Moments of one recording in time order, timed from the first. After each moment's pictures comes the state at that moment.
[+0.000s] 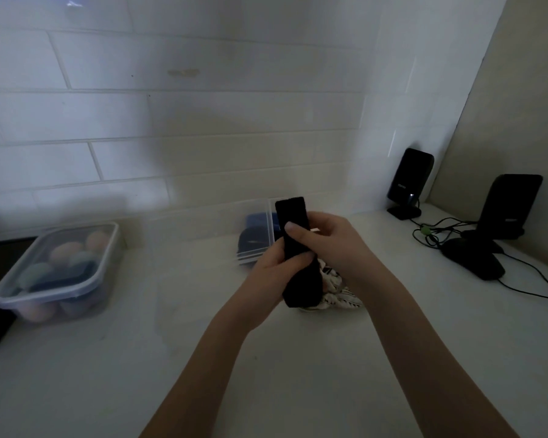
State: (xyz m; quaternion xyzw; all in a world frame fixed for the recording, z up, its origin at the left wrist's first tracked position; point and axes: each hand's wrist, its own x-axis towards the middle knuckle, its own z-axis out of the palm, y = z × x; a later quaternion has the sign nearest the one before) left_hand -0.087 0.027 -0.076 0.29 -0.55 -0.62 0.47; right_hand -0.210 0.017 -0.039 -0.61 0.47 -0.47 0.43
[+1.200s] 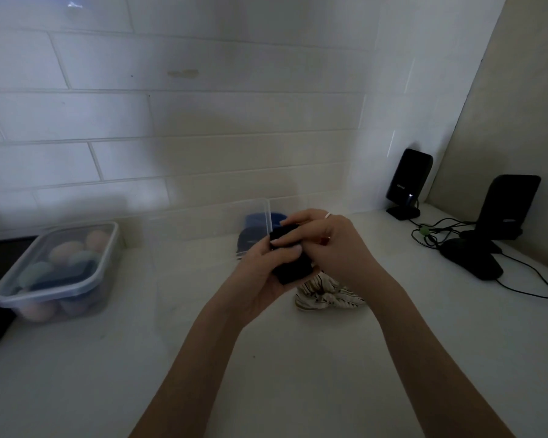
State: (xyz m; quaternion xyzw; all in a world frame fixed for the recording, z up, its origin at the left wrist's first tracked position) left_hand -0.076 0.024 -0.070 0.20 -0.43 -0.74 0.47; right_hand -0.217 0.017 -0.042 -0.76 0.42 -0.43 0.24
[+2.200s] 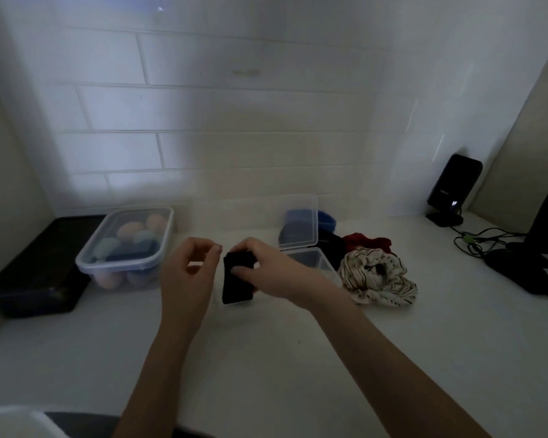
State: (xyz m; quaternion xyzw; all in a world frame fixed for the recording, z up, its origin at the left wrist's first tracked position) left_hand 0.055 0.048 -0.110 0.53 -0.53 -0.16 0.64; right_hand -0.081 0.030 -0.061 -0.76 0.48 -0.22 0.39
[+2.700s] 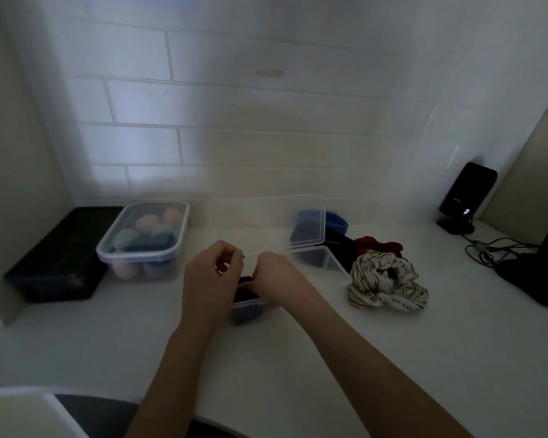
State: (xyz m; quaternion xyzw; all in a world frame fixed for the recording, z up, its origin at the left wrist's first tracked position) left_hand 0.055 0.045 -0.122 0.58 -0.57 -0.12 0.57; right_hand -0.050 0.015 -0.087 -0.75 0.61 -0.08 0.23
